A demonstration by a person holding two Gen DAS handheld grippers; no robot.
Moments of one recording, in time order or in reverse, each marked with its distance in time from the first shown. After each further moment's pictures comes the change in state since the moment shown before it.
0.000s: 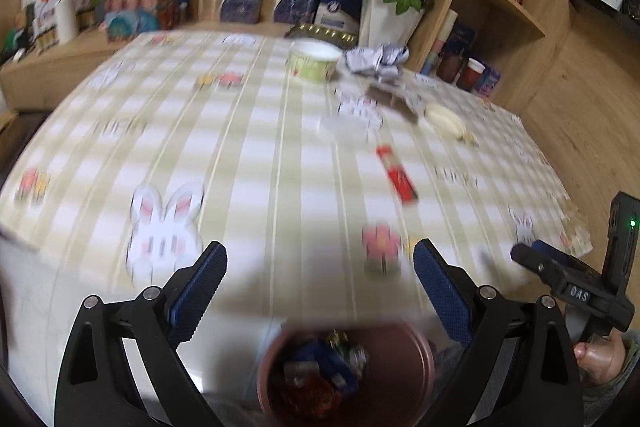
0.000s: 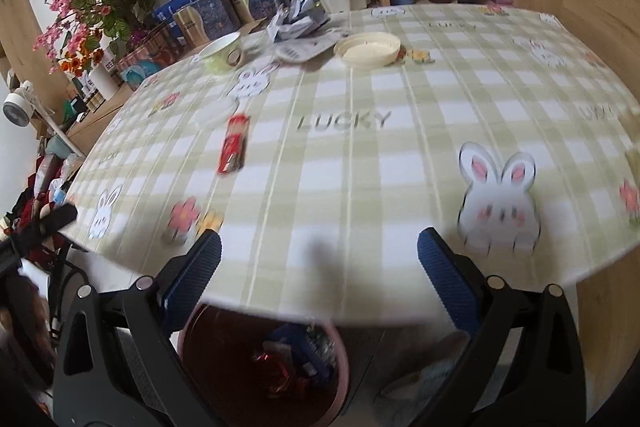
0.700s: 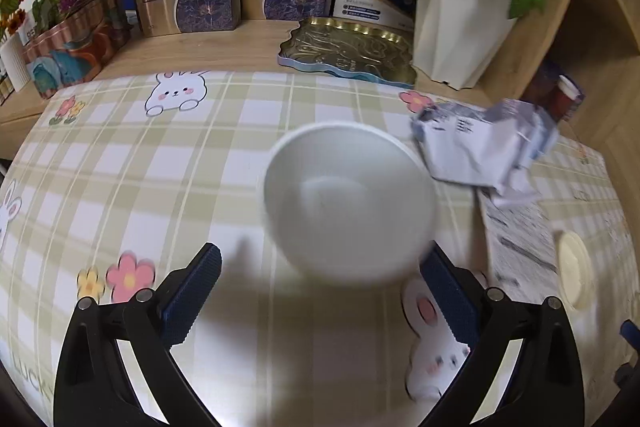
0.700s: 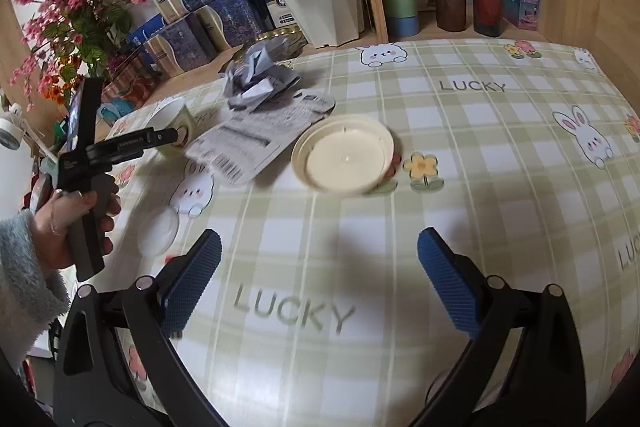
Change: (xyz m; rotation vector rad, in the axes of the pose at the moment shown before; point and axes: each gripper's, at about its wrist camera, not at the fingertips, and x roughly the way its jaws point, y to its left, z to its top) left arm 0.264 0.029 0.210 0.033 0.100 0.118; right arm 0.089 -0.049 0.146 0.008 0.009 0.024
